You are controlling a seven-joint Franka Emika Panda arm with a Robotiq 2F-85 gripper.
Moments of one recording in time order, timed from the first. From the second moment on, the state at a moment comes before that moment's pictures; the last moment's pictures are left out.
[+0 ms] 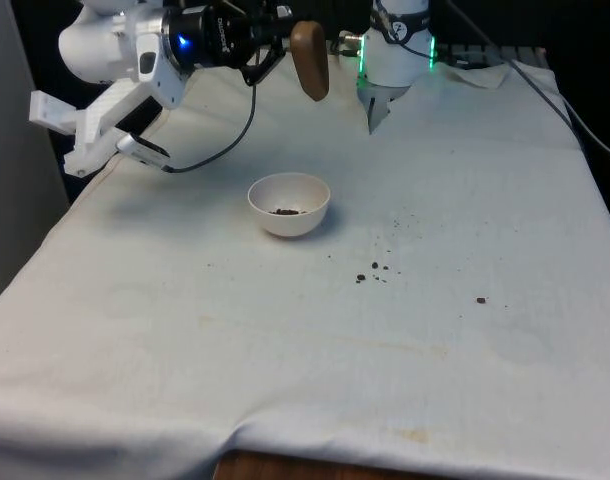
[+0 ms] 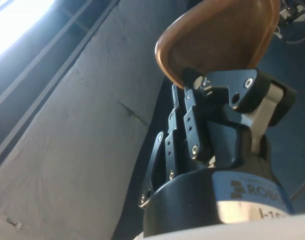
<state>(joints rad) -0.05 0.92 -0.82 -1.69 1.71 0.65 -1.12</state>
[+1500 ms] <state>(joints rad) 0.04 0.86 -0.88 -1.69 1.58 0.73 -1.21</state>
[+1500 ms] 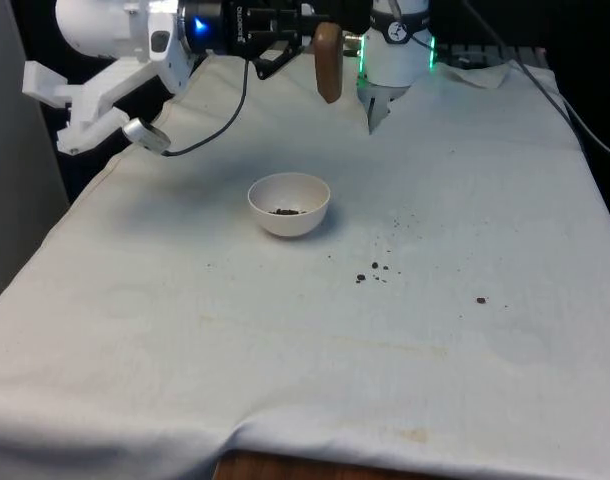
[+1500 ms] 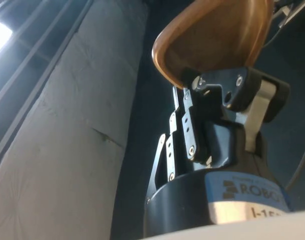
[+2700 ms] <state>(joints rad) 0.09 0.77 -0.88 -1.69 1.43 0.84 -1.25</state>
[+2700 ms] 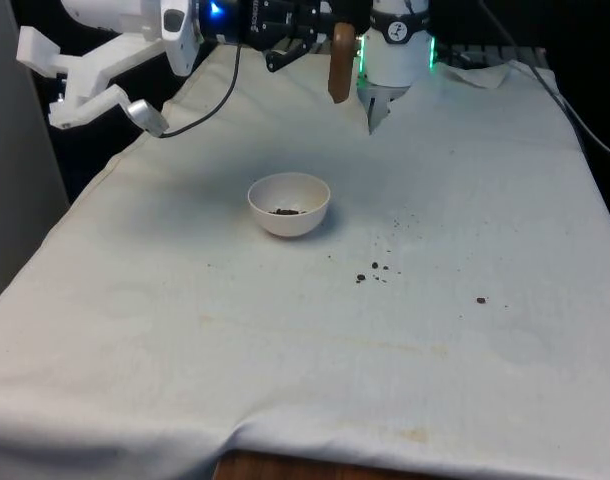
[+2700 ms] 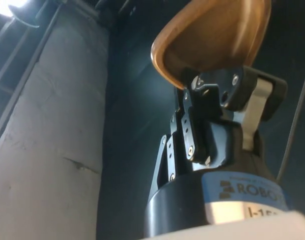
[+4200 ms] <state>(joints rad) 0.16 0.73 -0.86 -1.69 1.28 1.02 -1.39</state>
